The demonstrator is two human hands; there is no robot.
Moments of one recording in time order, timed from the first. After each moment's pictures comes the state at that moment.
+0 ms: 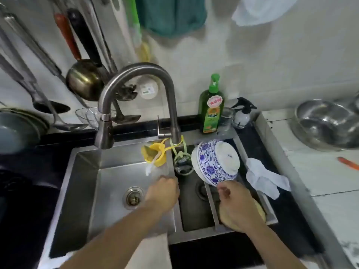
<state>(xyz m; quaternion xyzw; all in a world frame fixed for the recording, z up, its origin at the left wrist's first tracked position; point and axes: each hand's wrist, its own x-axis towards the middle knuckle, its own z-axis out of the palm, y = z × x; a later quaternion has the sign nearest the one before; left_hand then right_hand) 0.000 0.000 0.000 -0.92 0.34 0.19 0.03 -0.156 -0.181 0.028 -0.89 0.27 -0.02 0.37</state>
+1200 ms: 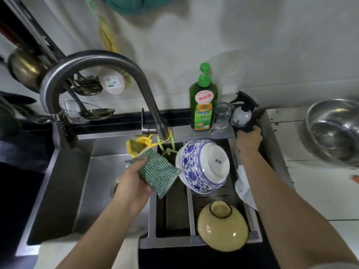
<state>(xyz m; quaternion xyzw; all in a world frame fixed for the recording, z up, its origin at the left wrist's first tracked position) 0.000 -0.056 0.061 -0.49 -0.25 0.28 -0.79 0.013 -0.399 -0.036 -0.66 0.53 -0.15 0.51</state>
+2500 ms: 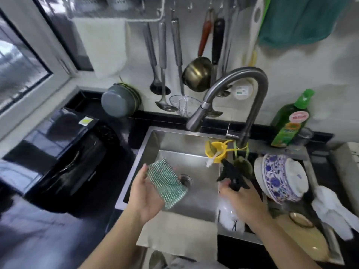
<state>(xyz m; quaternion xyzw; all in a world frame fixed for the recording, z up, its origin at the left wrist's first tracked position) -0.028 0.233 0.053 -0.34 -0.20 0.26 -0.88 -0.098 -0.030 0.113 -0.77 0.21 0.06 0.60</state>
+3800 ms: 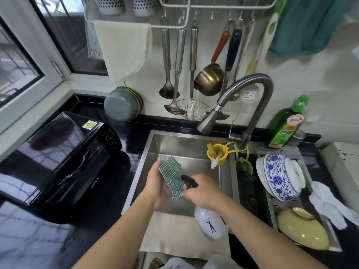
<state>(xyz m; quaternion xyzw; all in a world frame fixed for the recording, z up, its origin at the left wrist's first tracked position) 0.023 0.251 0.032 -0.42 -0.20 0.30 -0.83 -0.047 0.100 0.122 -0.90 0.10 0.20 0.38</state>
